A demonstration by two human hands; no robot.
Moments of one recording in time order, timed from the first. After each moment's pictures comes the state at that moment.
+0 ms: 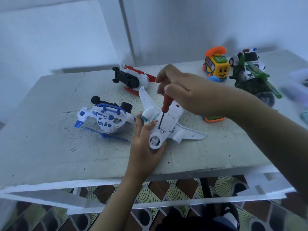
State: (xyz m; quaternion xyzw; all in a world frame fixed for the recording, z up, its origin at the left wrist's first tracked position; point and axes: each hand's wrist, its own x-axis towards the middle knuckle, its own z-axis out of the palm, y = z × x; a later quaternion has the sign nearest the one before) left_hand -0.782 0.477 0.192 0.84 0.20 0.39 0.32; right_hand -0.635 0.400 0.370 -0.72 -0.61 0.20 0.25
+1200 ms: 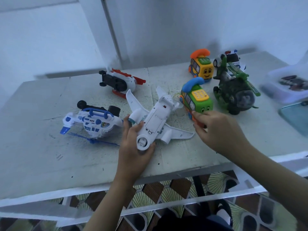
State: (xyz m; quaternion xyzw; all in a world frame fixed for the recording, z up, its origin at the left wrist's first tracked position) left_hand -0.782 0.480 0.190 0.85 0.22 0.38 0.28; right_hand -0.590 0.326 0.244 -0.83 -0.51 -0.13 0.20
